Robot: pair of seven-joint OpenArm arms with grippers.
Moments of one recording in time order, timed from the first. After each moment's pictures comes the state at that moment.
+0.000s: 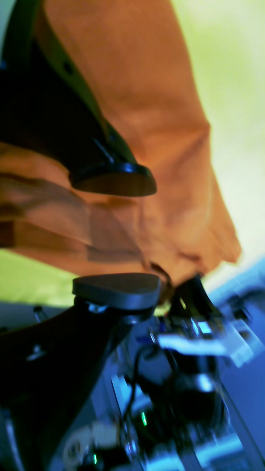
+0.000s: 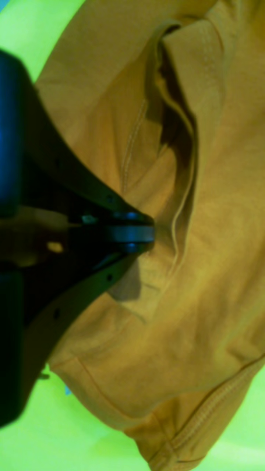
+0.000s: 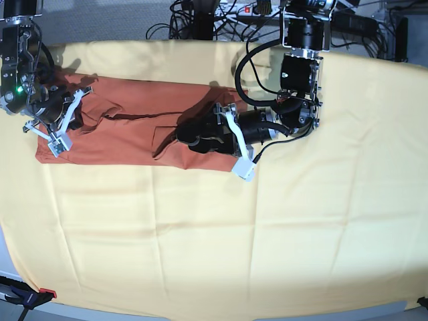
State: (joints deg) left arm -5.0 -1.0 2.8 80.1 -61.8 -43.7 63.1; right arm -11.8 31.3 7.9 99.5 26.0 30.3 -54.2
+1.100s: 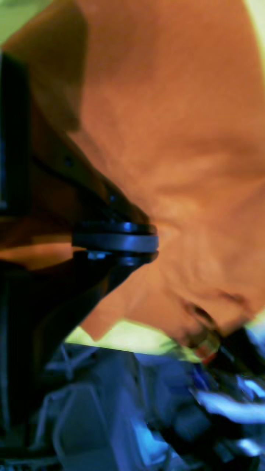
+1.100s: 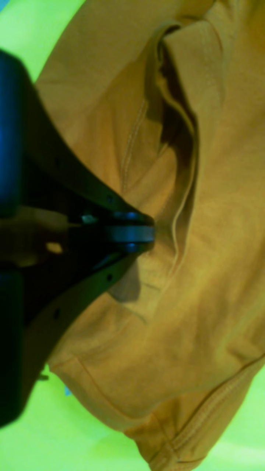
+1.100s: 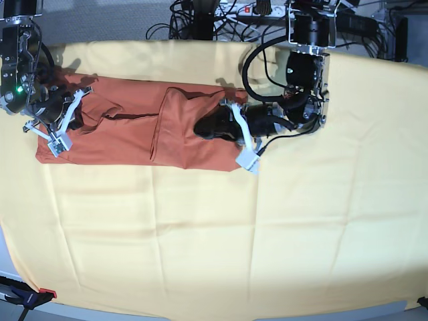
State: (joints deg) left arm -3.5 -3.0 2.9 81.2 -51.8 -43.9 62.8; right arm -11.8 31.3 7.9 99.5 26.3 30.3 -53.6
